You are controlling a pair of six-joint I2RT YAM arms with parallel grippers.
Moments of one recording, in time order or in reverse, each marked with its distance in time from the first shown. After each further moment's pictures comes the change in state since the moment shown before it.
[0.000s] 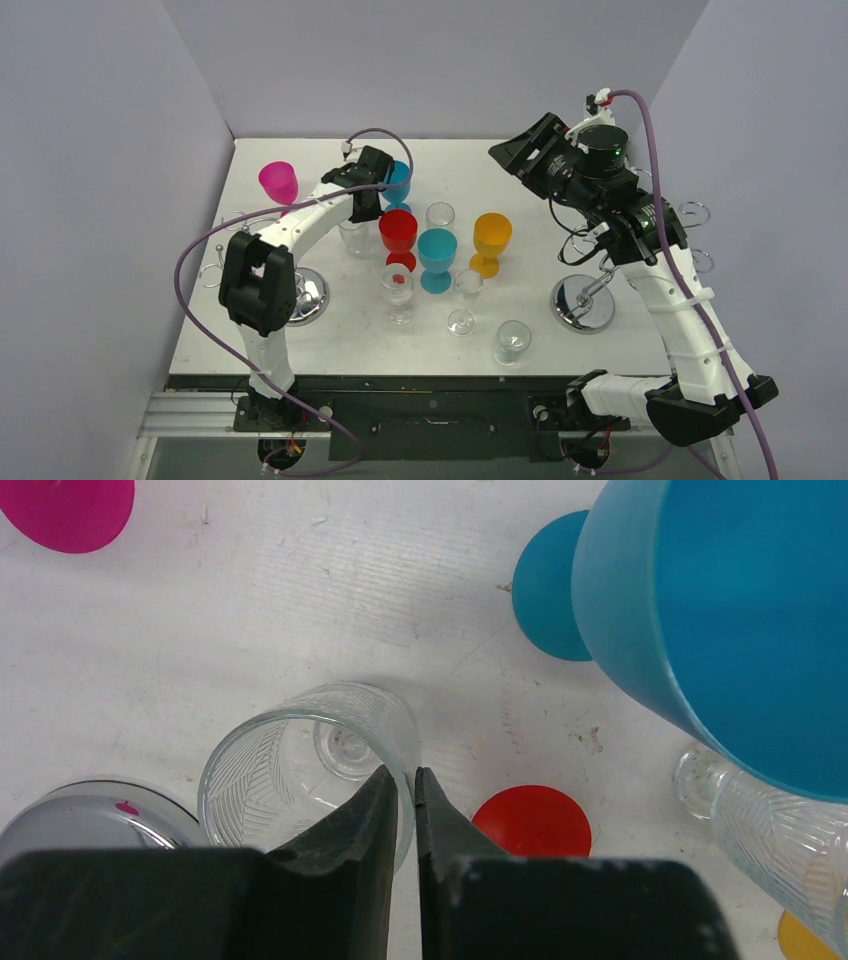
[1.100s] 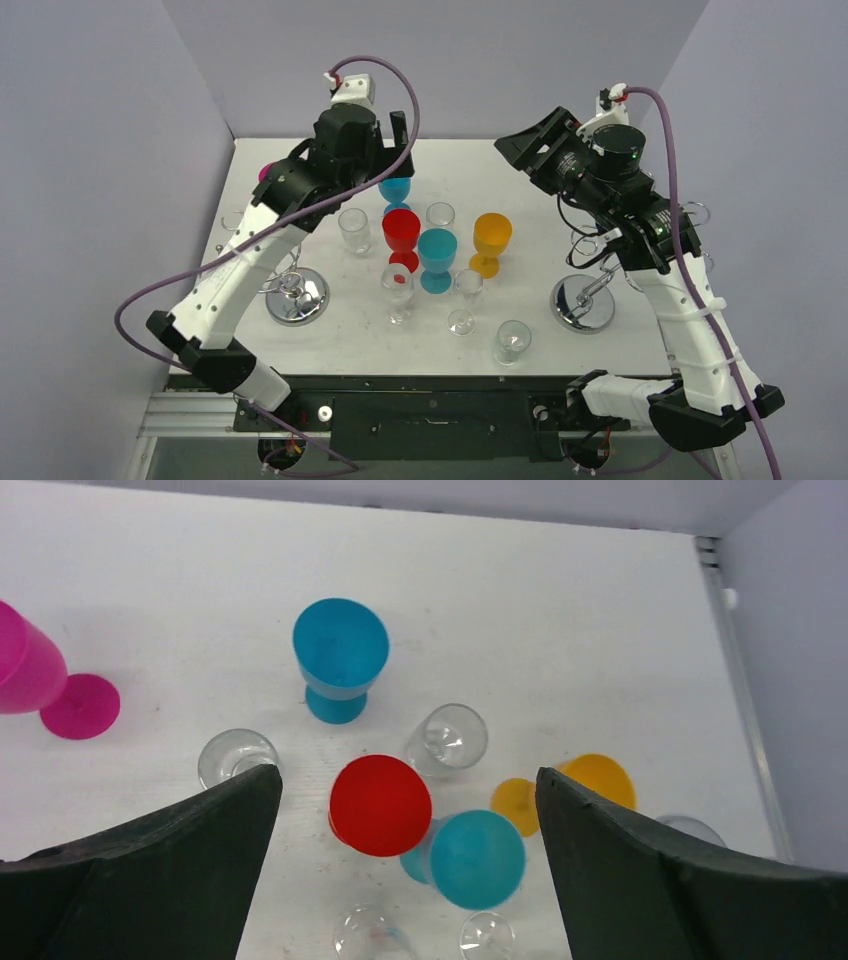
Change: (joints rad) left arm -0.196 -0.318 0.343 -0.129 -0.026 0.079; right arm 0.000 -0.022 0.028 0.002 0.003 -0.015
